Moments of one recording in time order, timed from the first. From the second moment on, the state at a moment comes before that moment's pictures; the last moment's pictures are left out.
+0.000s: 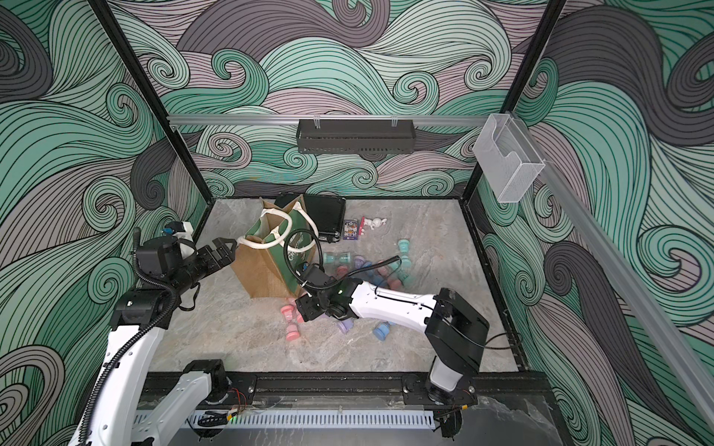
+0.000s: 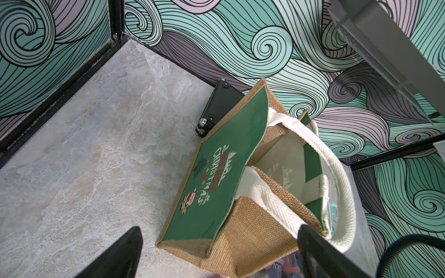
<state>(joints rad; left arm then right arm) 0.03 0.81 1.01 -0.72 0.12 -0.48 1.07 1.67 1.14 -0.41 0.02 0.40</state>
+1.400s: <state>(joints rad) -0.47 1.04 1.26 -0.87 -0.03 0.11 0.94 1.29 1.11 -0.53 0.14 0.35</state>
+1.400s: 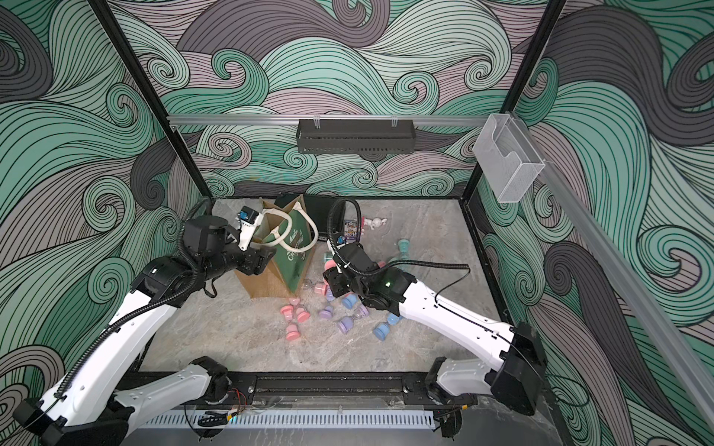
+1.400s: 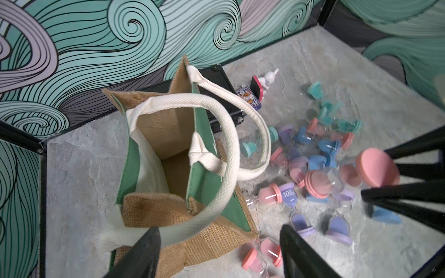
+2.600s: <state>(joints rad) -0.56 1.19 1.23 -0.64 -0.49 0.49 0.92 1.30 1.25 -0.54 0.13 0.31</state>
